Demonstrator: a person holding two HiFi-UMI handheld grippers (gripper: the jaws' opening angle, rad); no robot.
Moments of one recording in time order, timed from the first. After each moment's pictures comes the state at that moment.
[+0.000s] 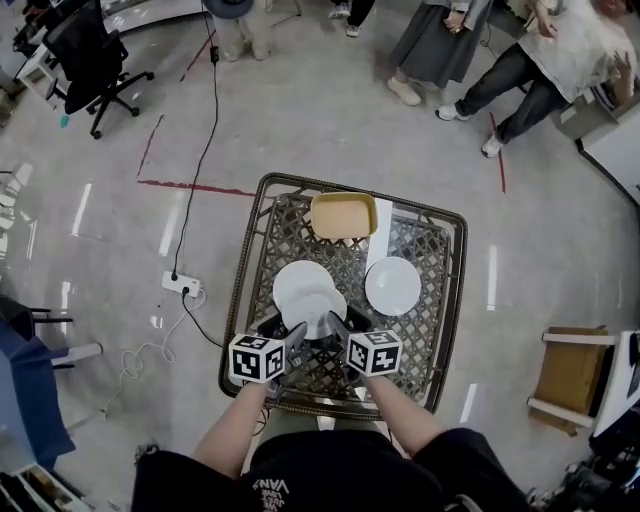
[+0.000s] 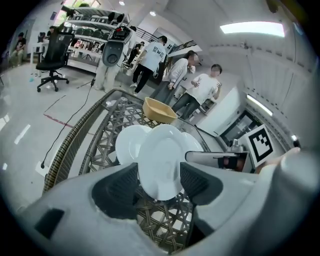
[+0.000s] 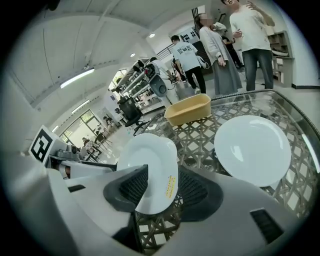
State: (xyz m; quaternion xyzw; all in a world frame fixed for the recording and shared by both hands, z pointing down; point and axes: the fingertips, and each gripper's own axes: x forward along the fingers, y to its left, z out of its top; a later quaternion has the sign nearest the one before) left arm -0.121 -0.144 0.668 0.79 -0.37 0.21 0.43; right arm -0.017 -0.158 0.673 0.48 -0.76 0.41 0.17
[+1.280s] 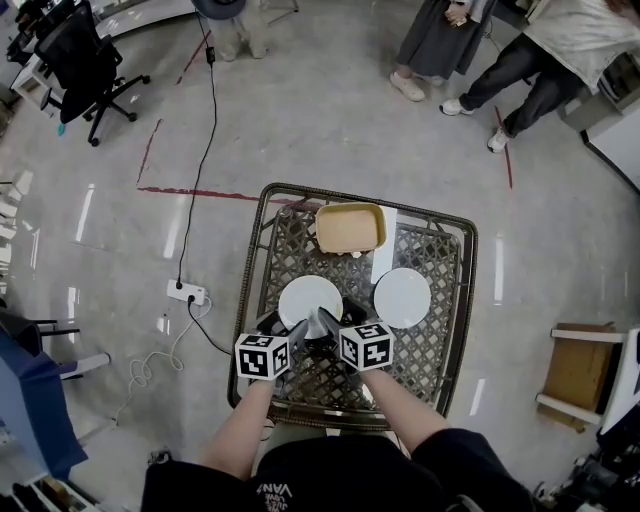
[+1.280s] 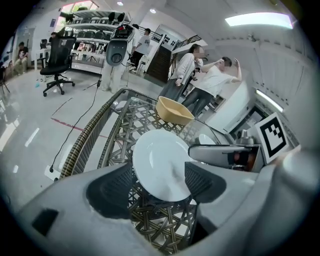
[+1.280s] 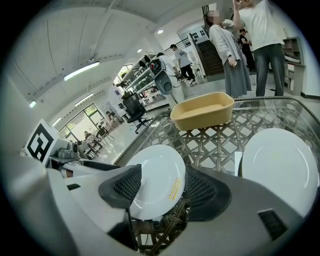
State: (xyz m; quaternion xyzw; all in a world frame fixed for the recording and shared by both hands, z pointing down) left arm -0.141 -0.192 0.697 0.77 -0.40 0.24 0.43; right arm -0.047 -0.213 0.690 0.46 -0.78 0.39 0.20
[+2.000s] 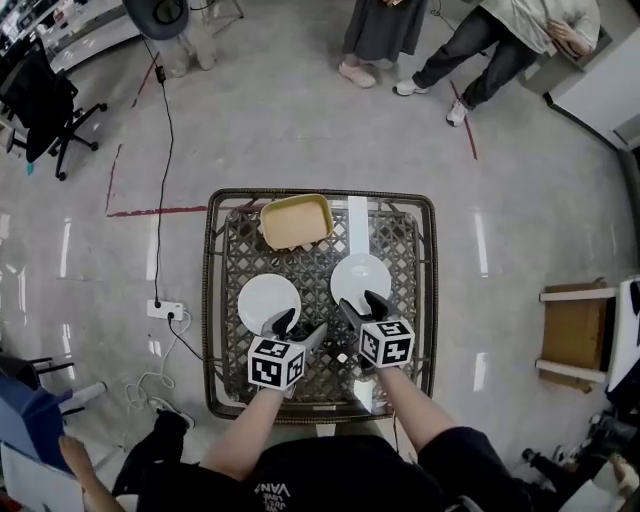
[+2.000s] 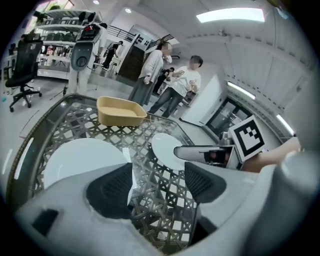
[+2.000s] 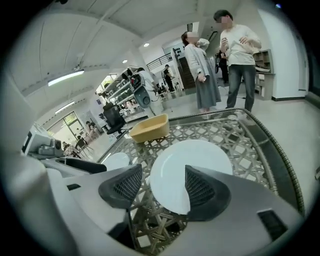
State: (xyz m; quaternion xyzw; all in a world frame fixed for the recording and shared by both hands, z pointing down) left arm -0.002 -0.166 0.655 0.85 -0.29 0.23 0.37; right arm 0.104 -0.185 0.670 0.57 -0.72 0.37 0.17
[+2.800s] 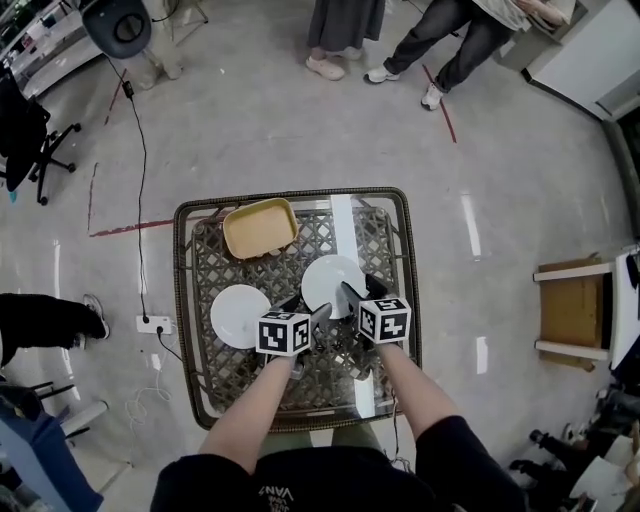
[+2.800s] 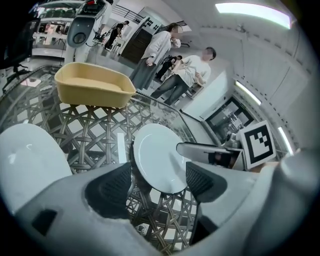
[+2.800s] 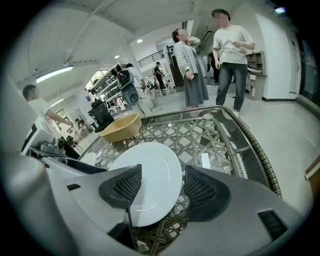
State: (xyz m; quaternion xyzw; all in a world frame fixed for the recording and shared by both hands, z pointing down) left arm 0.086 -0.191 0.703 0.81 -0.26 0.27 0.45; right arm 0.191 -0.206 0.705 0.60 -0.68 0.37 0.19
